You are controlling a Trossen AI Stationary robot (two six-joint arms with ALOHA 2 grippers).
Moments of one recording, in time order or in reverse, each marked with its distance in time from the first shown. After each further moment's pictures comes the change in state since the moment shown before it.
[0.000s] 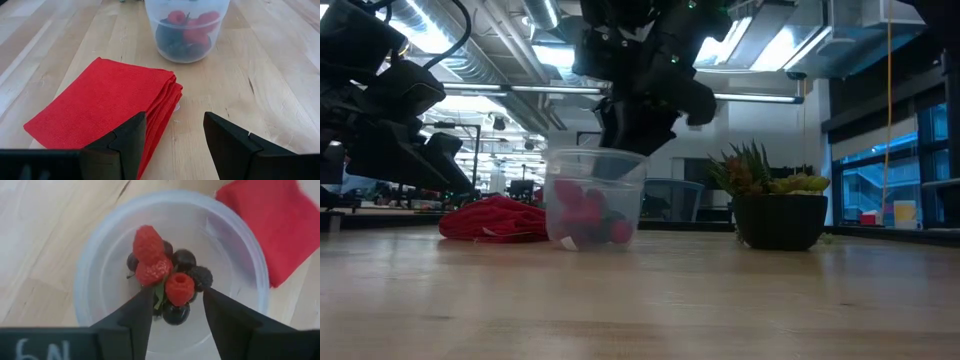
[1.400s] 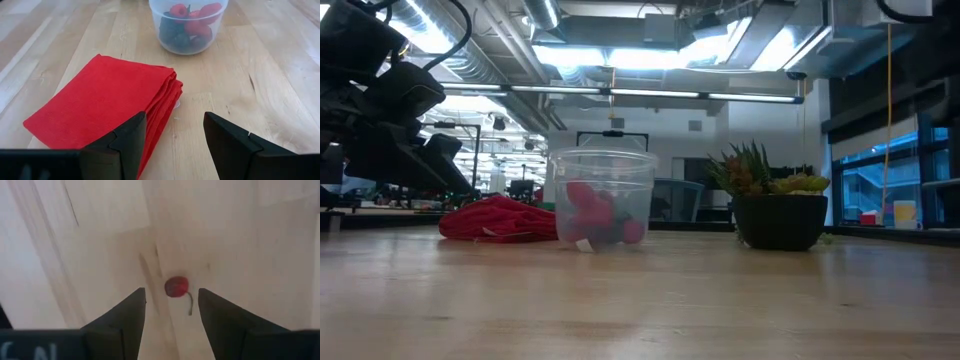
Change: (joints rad) left arm 0.000 0.000 0.000 -0.010 0.000 -0.003; right arm 0.589 -0.655 -0.769 -0.260 0.000 1.262
